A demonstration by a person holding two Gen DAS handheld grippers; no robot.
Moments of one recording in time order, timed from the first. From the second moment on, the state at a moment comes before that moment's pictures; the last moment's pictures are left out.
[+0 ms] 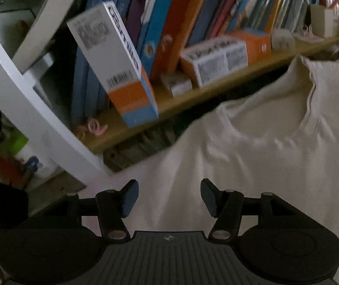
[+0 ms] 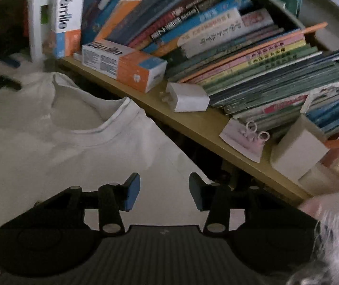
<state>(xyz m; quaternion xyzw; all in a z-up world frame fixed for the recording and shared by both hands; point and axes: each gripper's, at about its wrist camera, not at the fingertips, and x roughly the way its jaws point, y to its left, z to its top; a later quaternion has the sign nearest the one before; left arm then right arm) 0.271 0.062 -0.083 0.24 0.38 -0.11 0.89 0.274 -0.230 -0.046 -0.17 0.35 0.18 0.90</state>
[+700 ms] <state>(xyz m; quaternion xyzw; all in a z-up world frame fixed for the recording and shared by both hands) 0.346 0.041 -0.097 0.06 0.40 0.00 0.92 0.352 -0.215 -0.076 0.02 0.39 0.09 0.92</state>
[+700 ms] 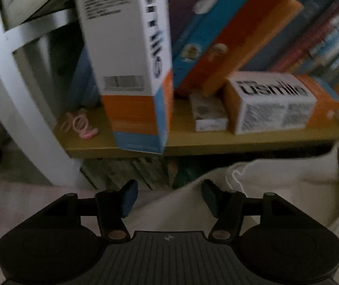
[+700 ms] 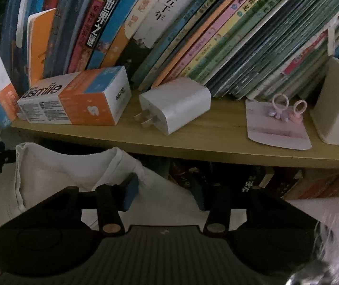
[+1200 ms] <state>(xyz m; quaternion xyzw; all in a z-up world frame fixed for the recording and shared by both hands) 0.142 0.132 -0.037 0.13 0.37 -0.03 0.92 0.140 -0.306 0.009 -0.03 0.37 0.07 0.93</state>
